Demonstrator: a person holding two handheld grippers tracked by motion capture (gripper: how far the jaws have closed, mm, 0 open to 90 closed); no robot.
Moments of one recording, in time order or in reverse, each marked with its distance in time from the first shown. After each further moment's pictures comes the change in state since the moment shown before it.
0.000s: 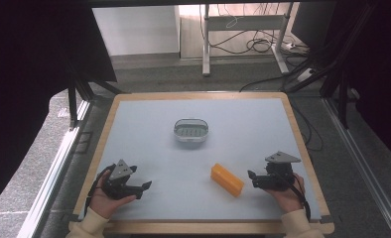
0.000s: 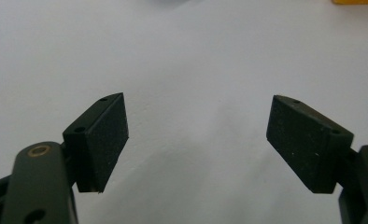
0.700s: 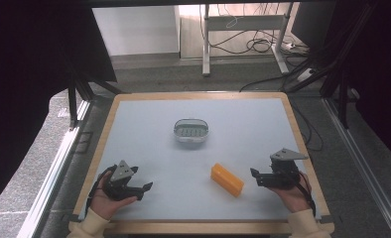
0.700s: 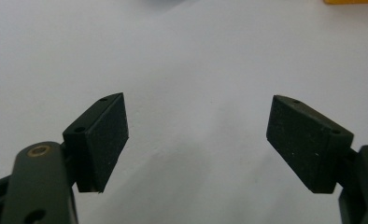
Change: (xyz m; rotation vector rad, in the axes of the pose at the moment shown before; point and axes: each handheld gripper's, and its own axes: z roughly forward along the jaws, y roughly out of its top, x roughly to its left) left arm -0.004 0.001 -0.001 -0.002 -0.007 0.010; right arm -0.003 0.013 -0.020 -0.017 0.038 -0.009
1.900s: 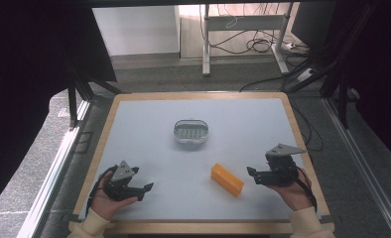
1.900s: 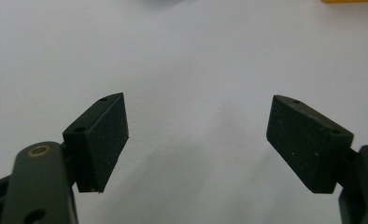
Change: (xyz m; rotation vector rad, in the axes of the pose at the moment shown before) left arm -0.001 0.000 0.001 0.005 -0.006 -0.005; right arm 0.012 0.023 -0.012 0.024 0.066 -0.034
